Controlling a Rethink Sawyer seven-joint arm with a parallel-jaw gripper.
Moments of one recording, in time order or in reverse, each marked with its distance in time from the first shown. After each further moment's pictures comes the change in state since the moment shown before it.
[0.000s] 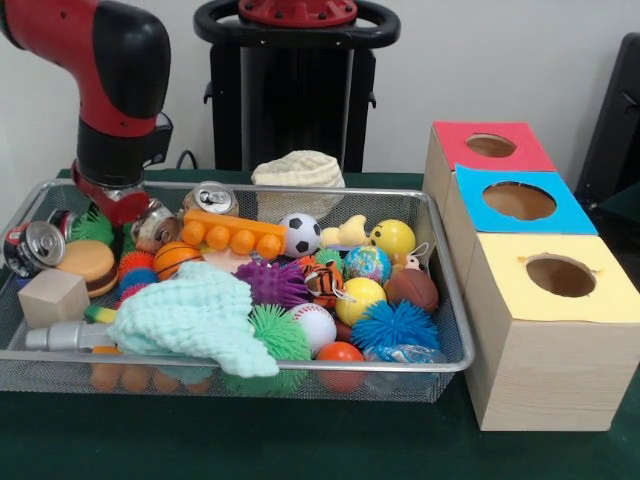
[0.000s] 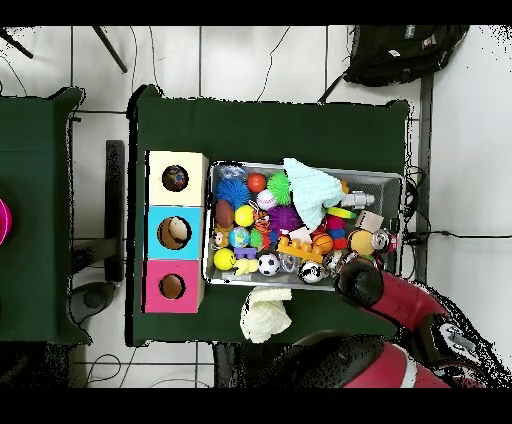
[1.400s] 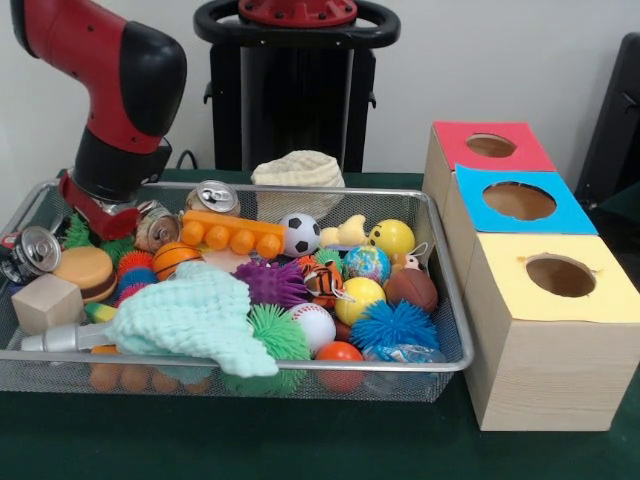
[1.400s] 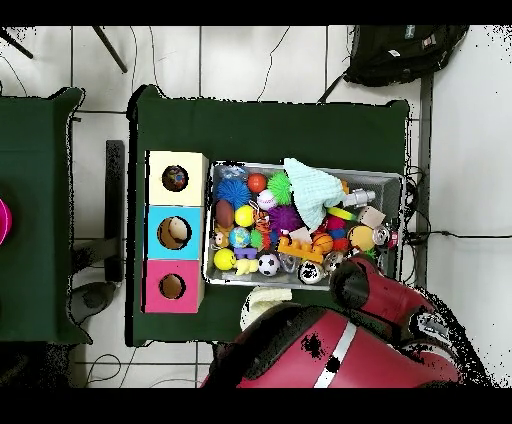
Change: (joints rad) arm 0.099 0.100 -0.121 -0.040 0.041 -0.201 0.000
